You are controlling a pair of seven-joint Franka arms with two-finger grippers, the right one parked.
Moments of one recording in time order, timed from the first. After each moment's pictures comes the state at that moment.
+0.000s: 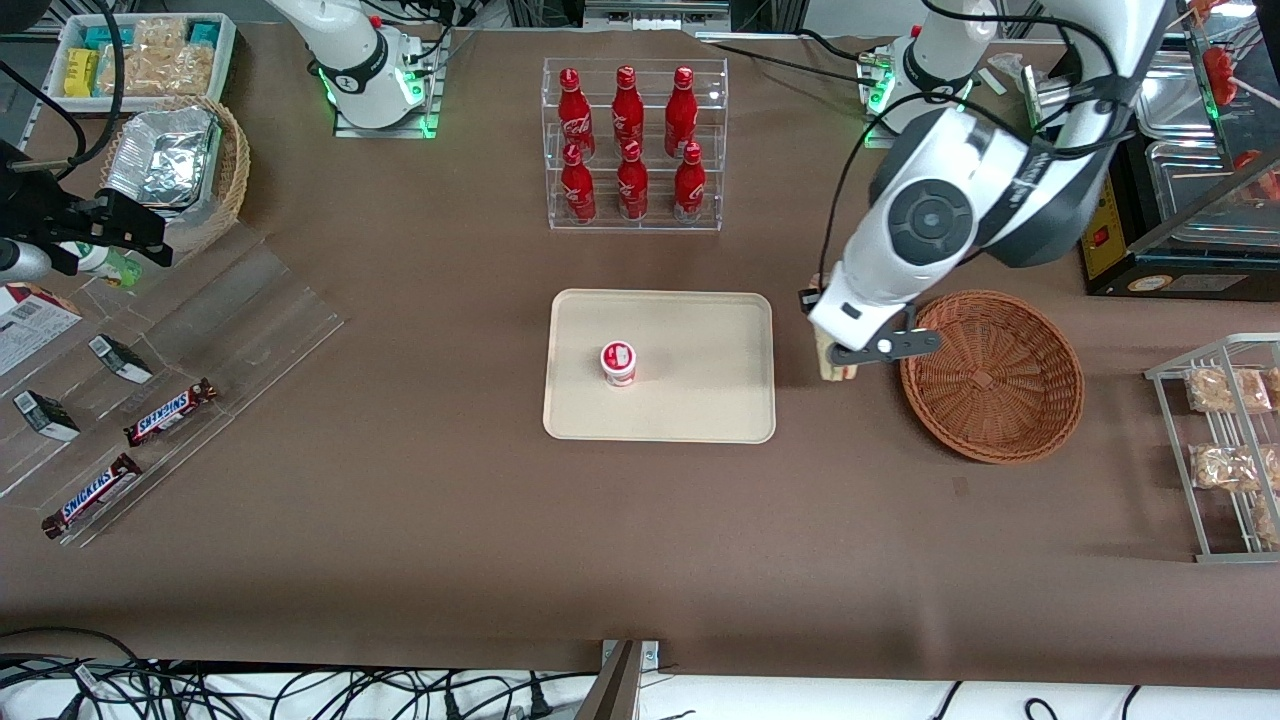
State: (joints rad) arm 0.00 0.35 -0.52 -1.73 0.13 1.82 -0.69
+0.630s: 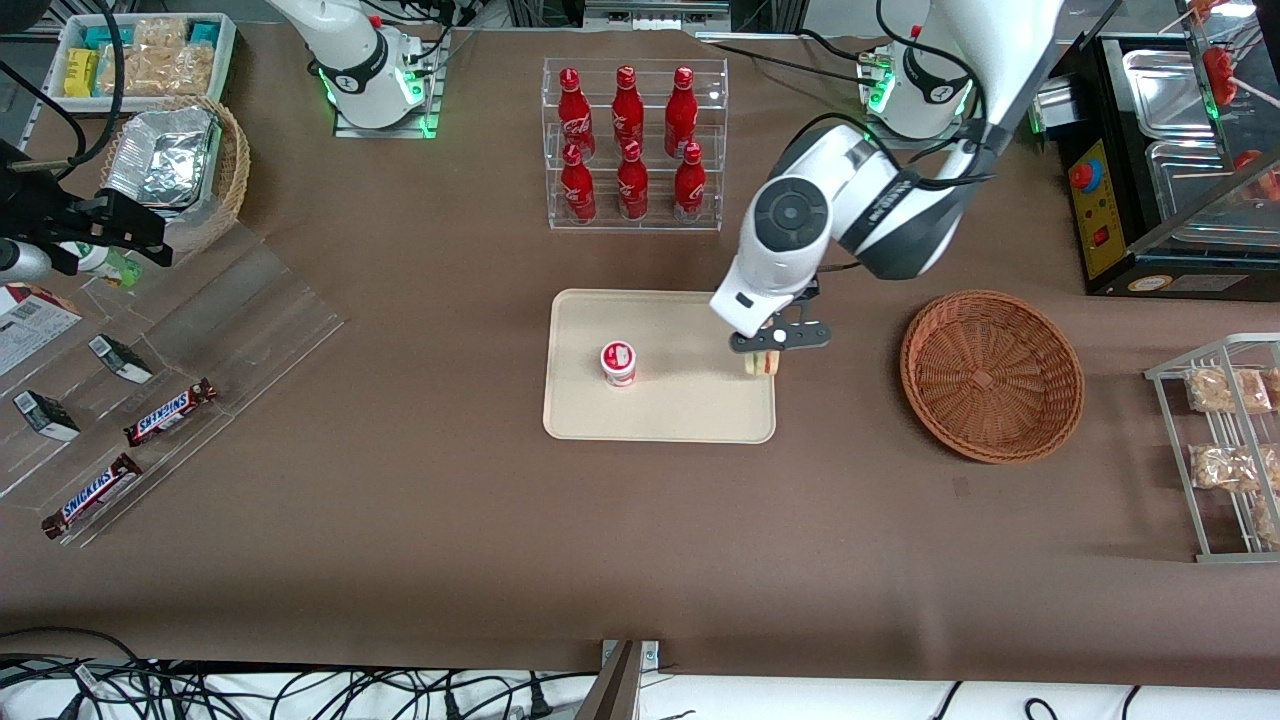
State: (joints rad) arm -0.17 0.48 -0.52 -1.73 0.24 1.98 -0.88
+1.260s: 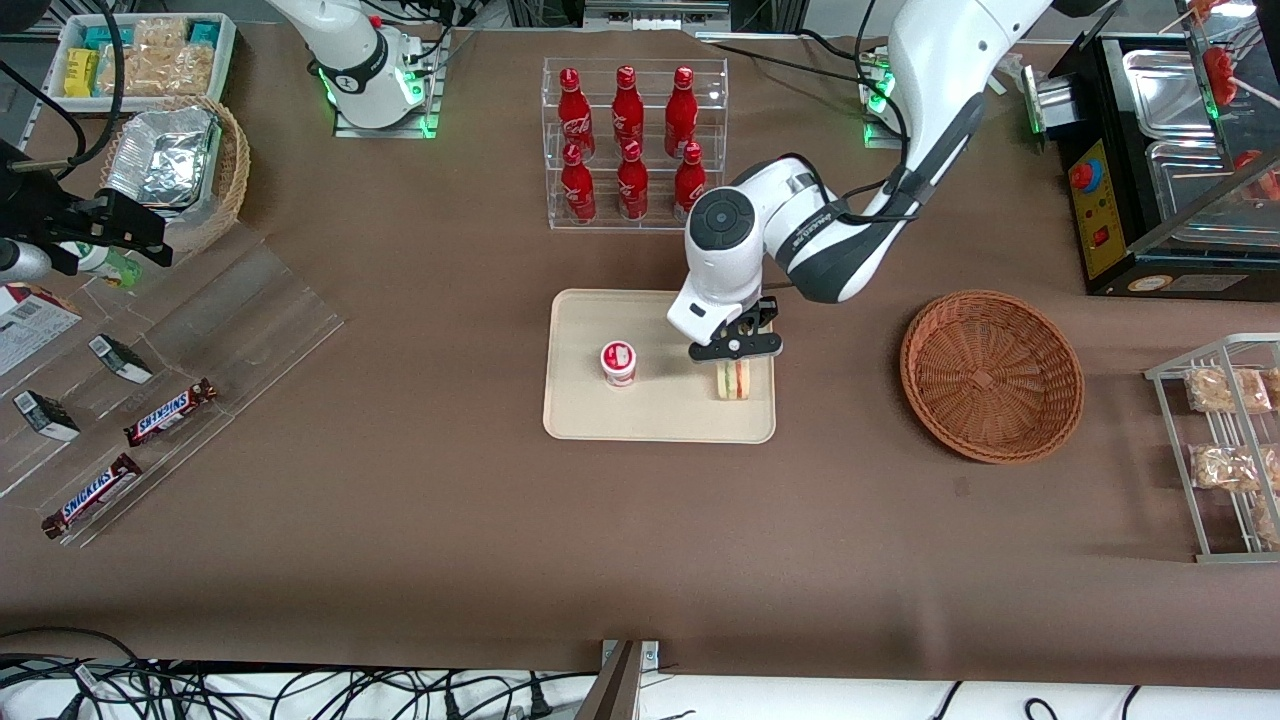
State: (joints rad) arm -0.23 0.63 -0.52 -1.71 0.44 2.11 -1.04
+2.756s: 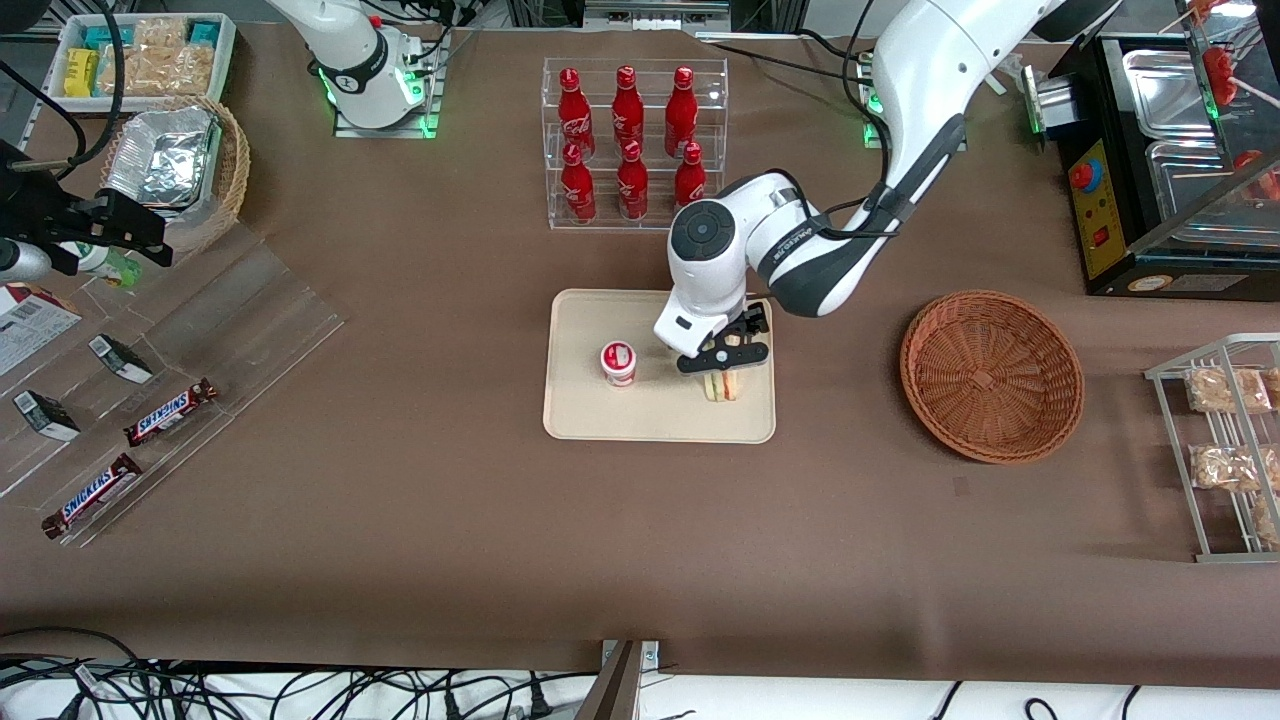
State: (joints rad) arm -0.25 0.68 -0.51 -1.60 0.49 2.07 -1.12
